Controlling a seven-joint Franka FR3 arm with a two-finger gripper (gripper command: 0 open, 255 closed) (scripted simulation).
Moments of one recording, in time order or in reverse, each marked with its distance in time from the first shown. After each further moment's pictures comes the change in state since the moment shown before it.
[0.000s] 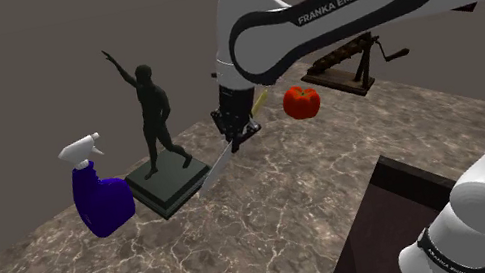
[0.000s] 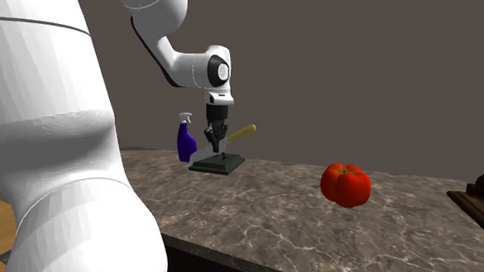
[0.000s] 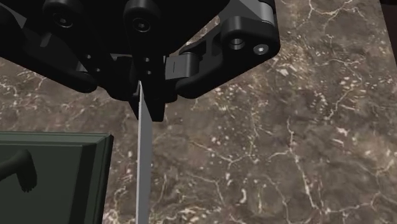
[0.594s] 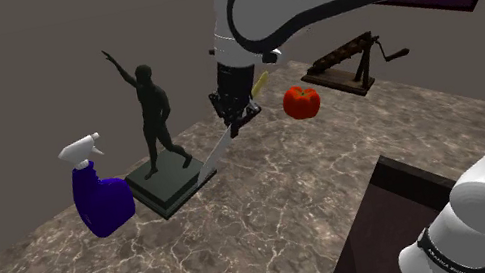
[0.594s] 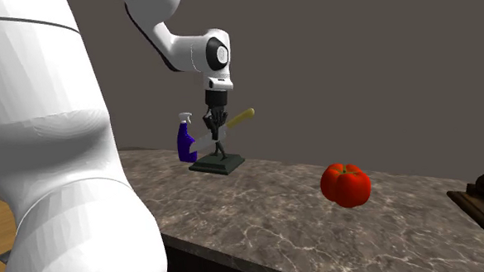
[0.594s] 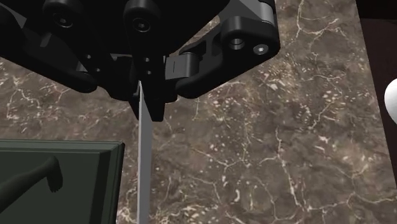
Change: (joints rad) arm -0.003 -0.039 -0.015 0.087 0.013 -0.121 -0.004
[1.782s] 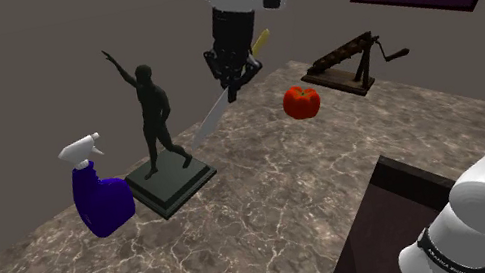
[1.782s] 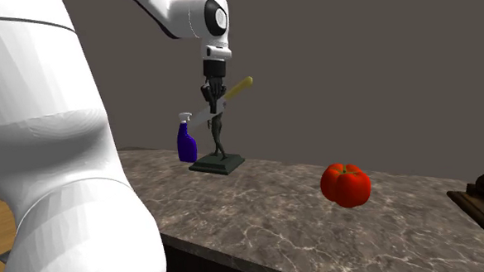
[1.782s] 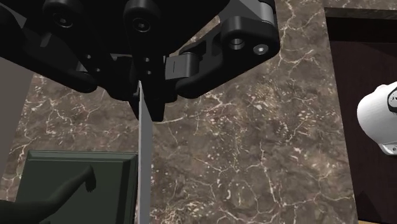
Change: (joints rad) arm -0.009 -0.015 -0.019 0.229 -0.008 -0.241 0.021
